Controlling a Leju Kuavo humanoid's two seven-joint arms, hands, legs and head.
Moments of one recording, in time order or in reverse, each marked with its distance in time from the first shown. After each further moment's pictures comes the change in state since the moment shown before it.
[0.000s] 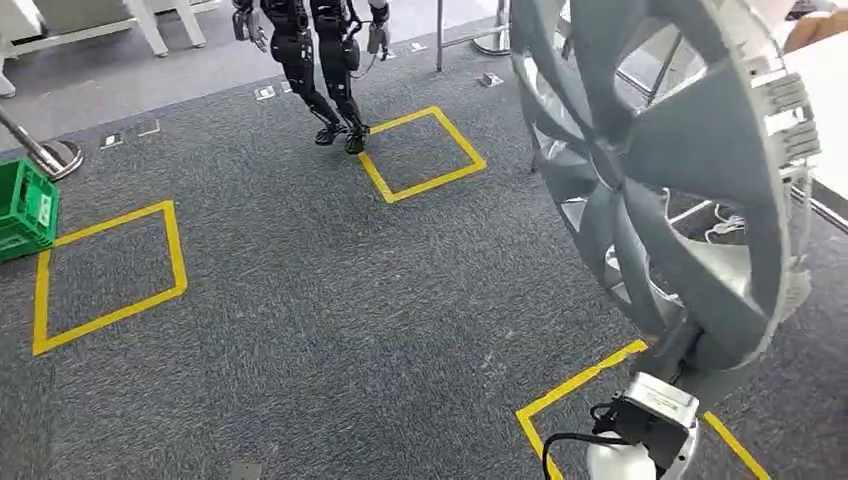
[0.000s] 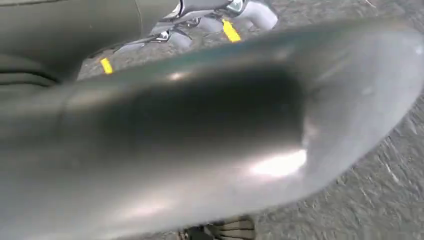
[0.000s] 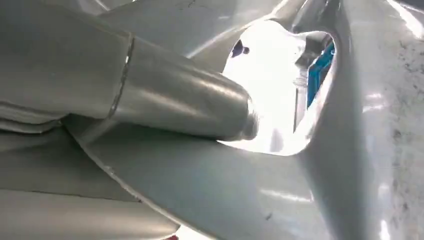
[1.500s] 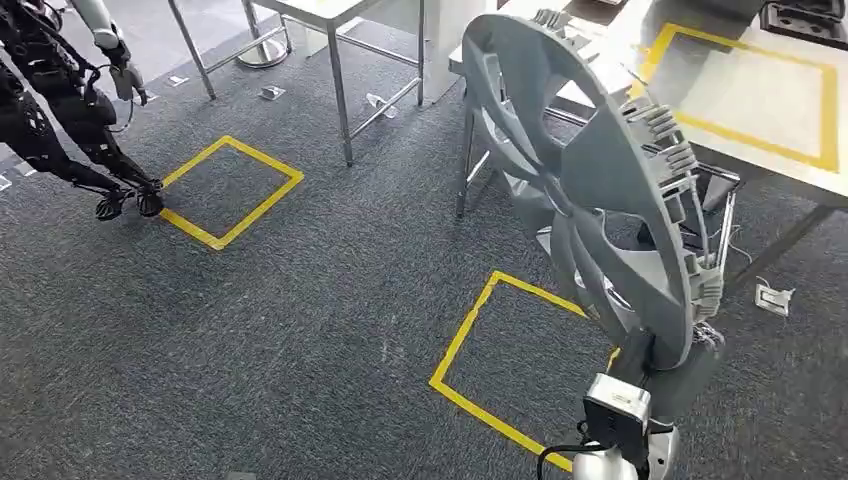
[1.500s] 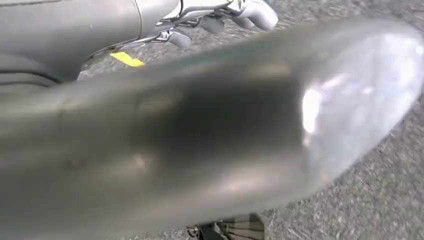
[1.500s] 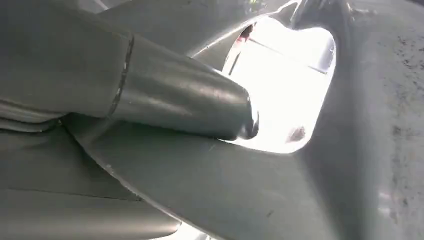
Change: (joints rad) left arm 0.025 -0.021 0.010 0.002 0.035 0.005 -0.036; right arm 0.038 -0.013 0.011 0.066 0.035 0.019 0.008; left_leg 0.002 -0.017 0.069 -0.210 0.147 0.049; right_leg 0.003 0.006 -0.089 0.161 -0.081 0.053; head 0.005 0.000
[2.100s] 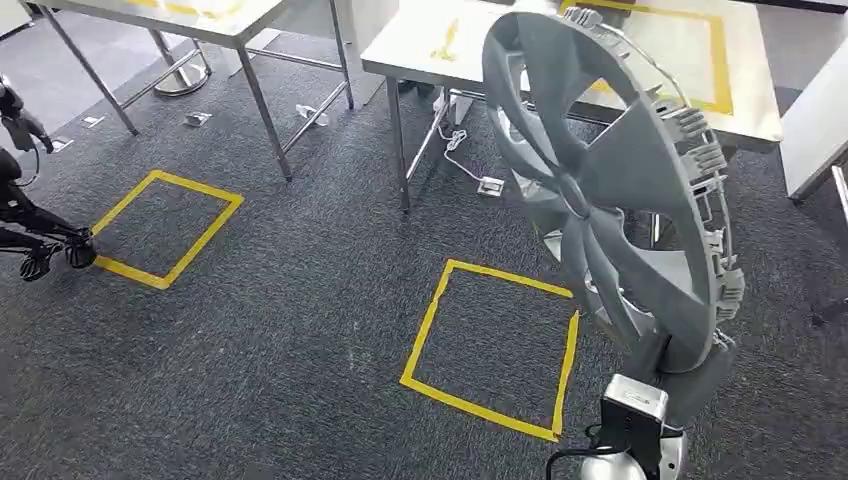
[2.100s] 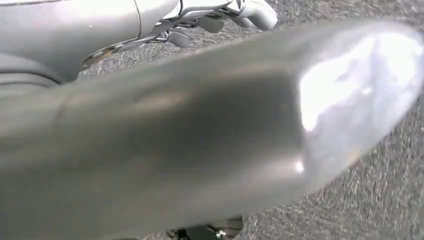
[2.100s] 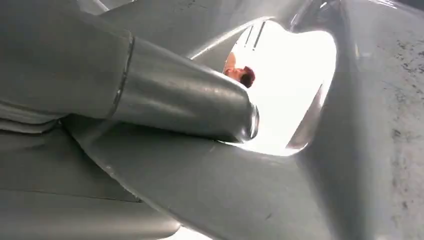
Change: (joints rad) left arm -0.025 -0.021 -0.009 0.000 -0.043 0.015 -0.050; right arm 0.024 -0.040 0.006 -0.023 -0.024 -0.008 0.045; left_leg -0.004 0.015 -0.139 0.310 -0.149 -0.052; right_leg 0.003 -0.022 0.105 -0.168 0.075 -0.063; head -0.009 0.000
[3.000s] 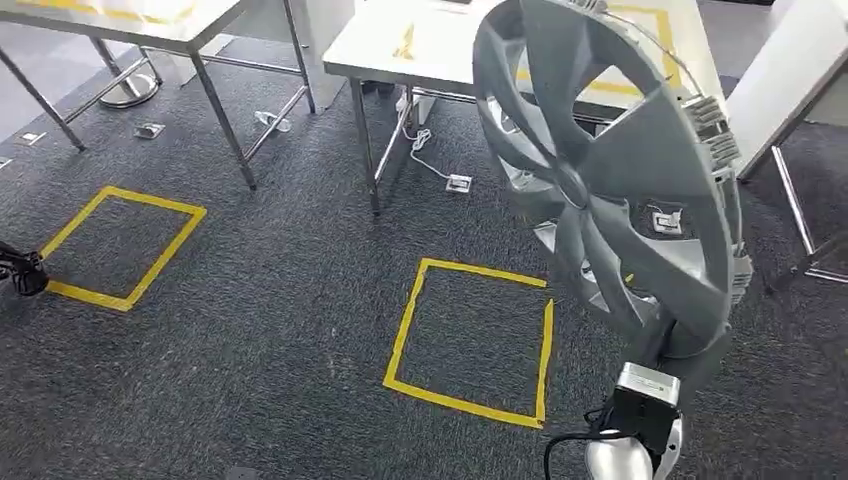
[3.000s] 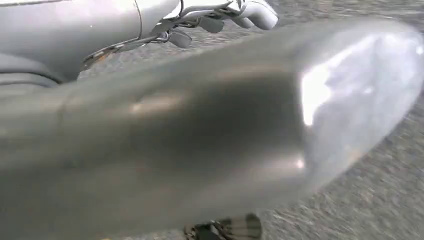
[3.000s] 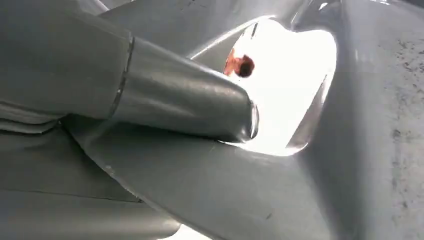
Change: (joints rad) left arm 0.008 0.029 0.002 -0.003 0.035 -0.017 0.033; right arm -0.069 -0.011 -0.019 0.051 -0.124 0.039 -0.053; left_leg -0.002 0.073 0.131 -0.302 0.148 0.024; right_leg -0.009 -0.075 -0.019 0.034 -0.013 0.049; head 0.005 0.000
